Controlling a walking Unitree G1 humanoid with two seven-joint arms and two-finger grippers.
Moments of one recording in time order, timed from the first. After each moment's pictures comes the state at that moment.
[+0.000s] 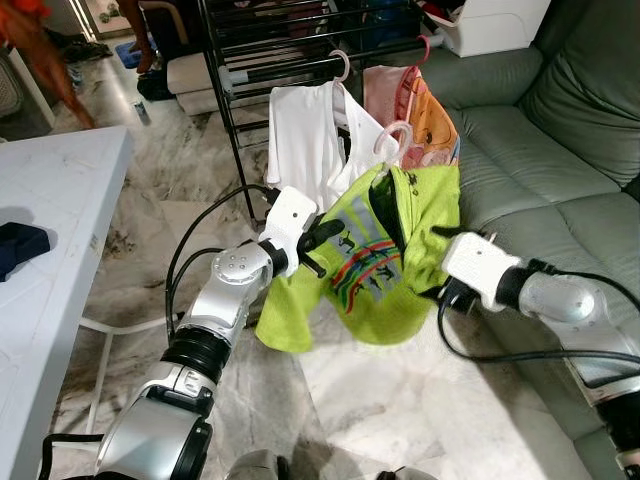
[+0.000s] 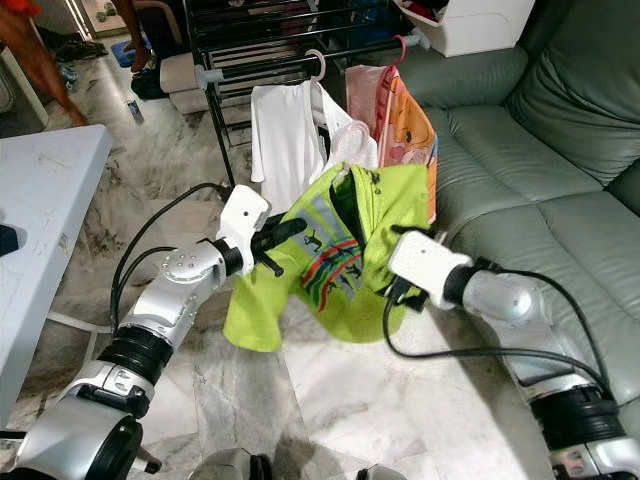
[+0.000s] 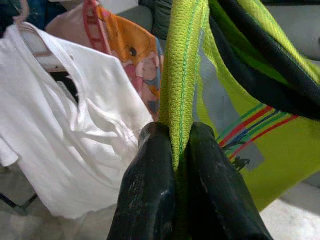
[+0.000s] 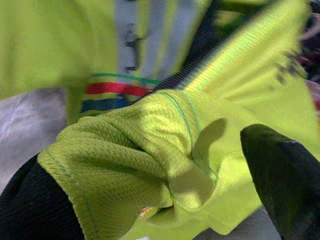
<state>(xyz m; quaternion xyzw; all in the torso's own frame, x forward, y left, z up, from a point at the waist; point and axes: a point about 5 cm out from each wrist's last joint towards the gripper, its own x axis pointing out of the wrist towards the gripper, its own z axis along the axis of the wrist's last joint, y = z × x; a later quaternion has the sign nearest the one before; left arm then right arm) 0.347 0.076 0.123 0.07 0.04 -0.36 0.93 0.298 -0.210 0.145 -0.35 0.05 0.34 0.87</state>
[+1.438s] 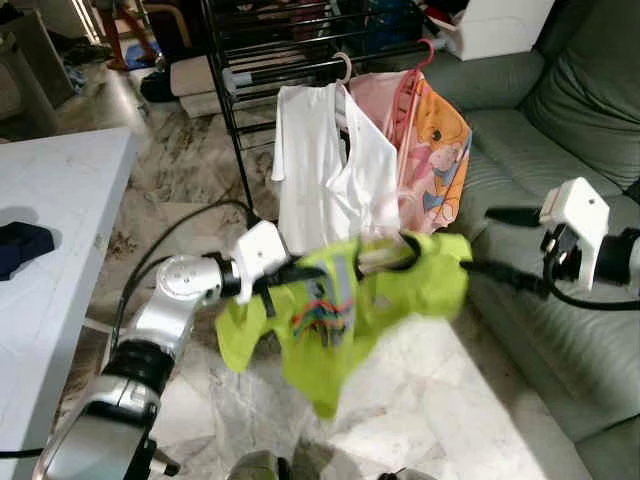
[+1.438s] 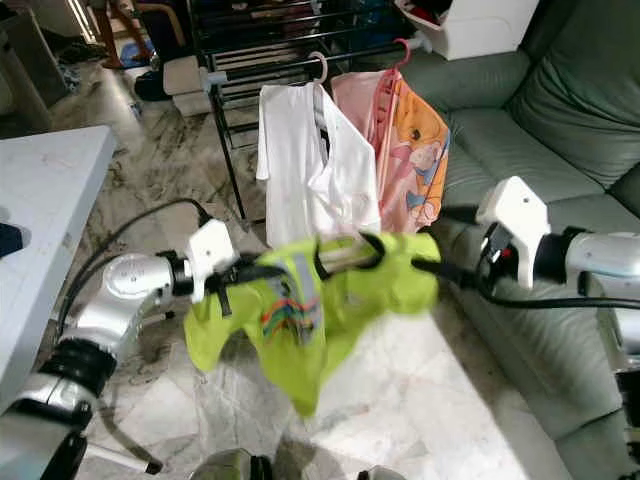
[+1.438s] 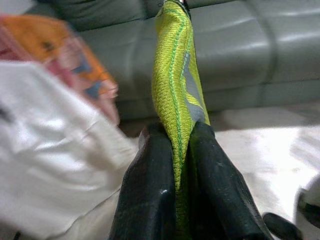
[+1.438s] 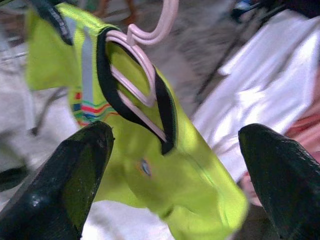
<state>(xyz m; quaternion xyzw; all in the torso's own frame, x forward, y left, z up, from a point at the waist) 0.315 0.118 0.115 0.19 0.03 -0.57 0.80 0.281 -0.265 0.199 -0.21 0.13 0.46 0.85</state>
